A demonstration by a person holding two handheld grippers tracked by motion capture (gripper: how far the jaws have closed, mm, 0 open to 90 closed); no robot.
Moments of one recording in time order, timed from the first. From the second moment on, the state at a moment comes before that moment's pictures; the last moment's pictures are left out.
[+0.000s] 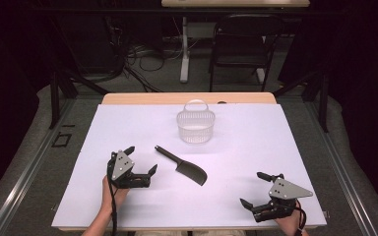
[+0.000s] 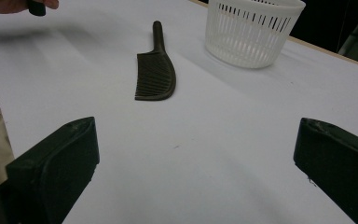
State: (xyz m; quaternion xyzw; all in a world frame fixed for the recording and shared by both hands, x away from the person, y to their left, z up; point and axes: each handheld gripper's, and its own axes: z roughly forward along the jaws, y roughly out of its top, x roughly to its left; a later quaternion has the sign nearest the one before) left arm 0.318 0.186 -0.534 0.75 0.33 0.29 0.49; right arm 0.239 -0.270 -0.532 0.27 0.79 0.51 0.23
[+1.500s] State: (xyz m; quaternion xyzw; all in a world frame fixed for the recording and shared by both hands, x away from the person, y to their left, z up) left arm 0.402 0.148 -0.510 0.80 0.38 0.24 0.39; right arm 0.240 -0.270 -0.535 0.27 0.79 0.50 0.22
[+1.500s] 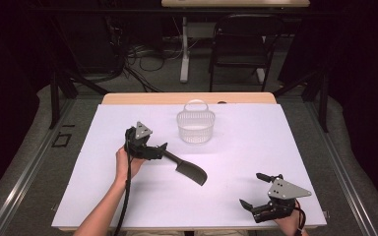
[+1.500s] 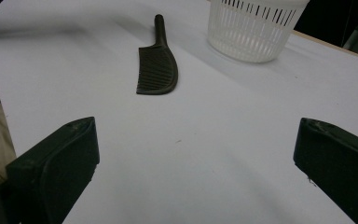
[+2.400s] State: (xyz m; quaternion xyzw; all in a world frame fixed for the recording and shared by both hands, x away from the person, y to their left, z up) left arm 0.431 0.124 -0.532 0.85 0.36 0.21 0.31; right arm 0.239 -0.271 -0.536 0.27 0.79 0.50 0.22
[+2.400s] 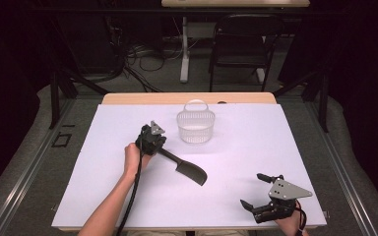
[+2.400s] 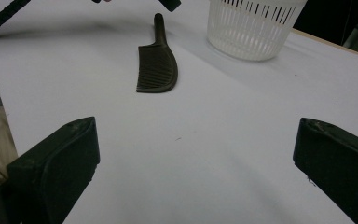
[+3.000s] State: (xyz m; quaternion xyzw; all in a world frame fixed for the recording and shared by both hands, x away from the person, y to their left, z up) left arm 0.436 0.118 -0.542 0.88 0.35 0.21 0.26; right arm 0.239 -0.271 -0.536 0.27 0.80 0.50 0.22
